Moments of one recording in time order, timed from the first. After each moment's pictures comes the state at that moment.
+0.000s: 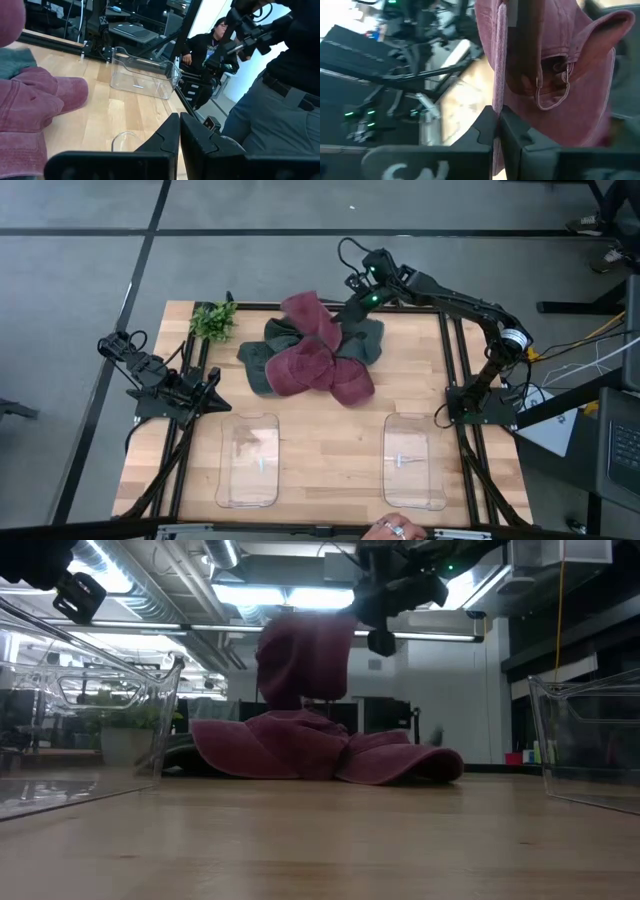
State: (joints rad) left arm -0.59 0.00 0.27 -0.34 -0.29 -0.38; right arm -0.63 1.67 1.48 -0.44 -0.84 0.45
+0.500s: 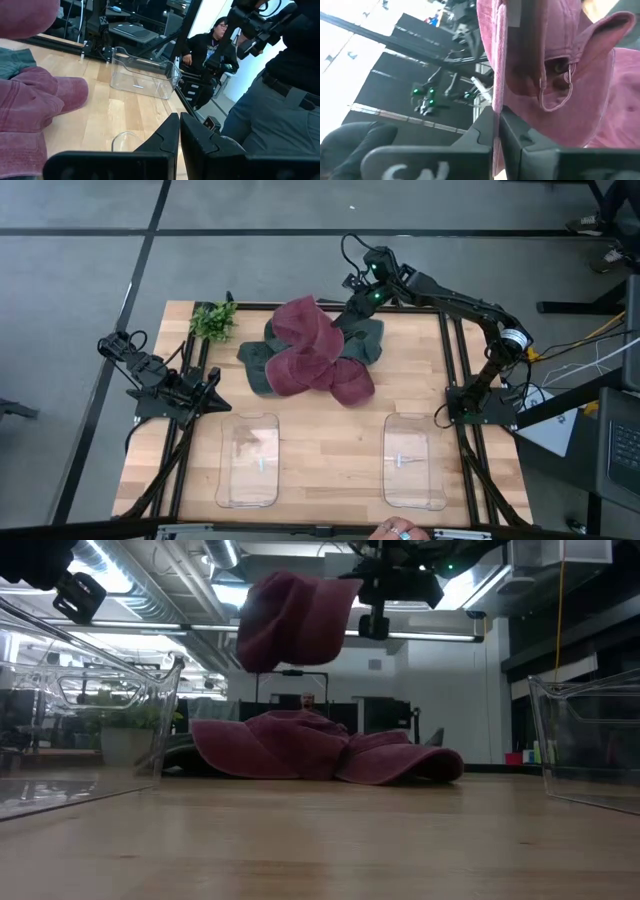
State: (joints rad) left arm -0.59 0.00 0.27 -0.34 -0.29 -0.38; right arm -0.63 1.67 1.48 -0.32 -1.13 0.57
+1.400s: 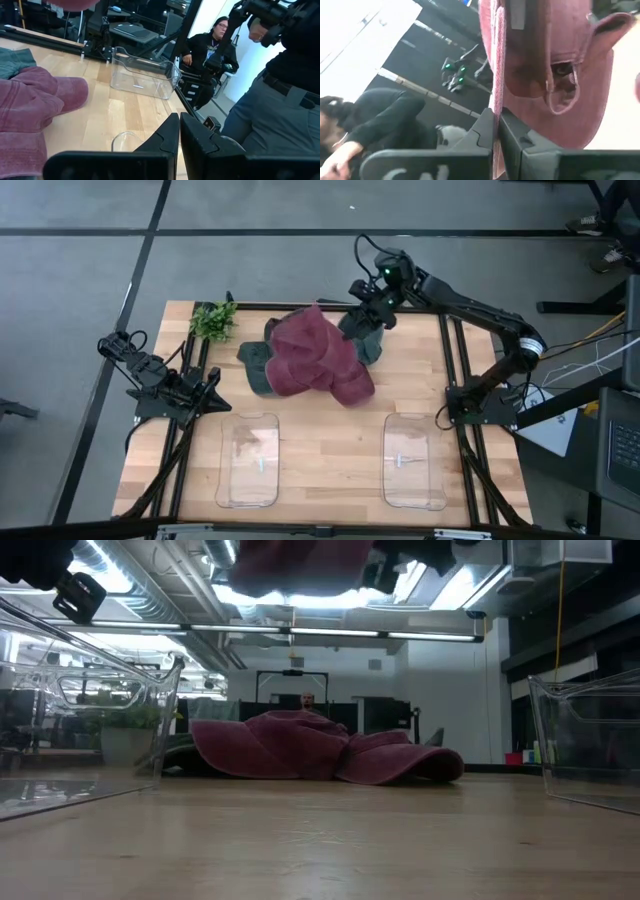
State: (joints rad) left arm -0.59 0.00 0.27 -0.34 -0.29 -0.38; right arm -0.52 1.53 1.48 -0.32 -1.22 0.57
